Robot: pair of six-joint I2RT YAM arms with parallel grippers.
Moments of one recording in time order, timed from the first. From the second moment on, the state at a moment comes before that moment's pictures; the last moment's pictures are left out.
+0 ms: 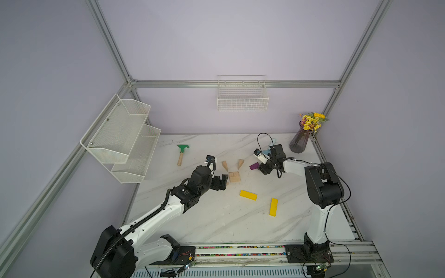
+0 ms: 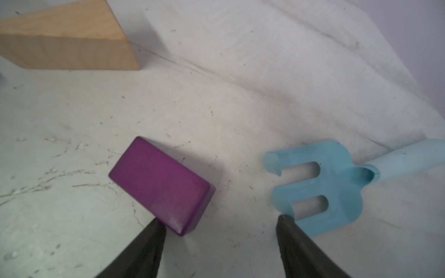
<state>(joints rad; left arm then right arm) -0.61 1.15 0.77 -0.16 -0.10 -0.33 0.23 1.99 1.22 -0.11 -0.17 -0.65</state>
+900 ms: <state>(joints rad) -0.61 1.18 0.75 -0.11 0.00 -0.39 0.16 1.89 1.24 -0.16 -0.24 -0.64</state>
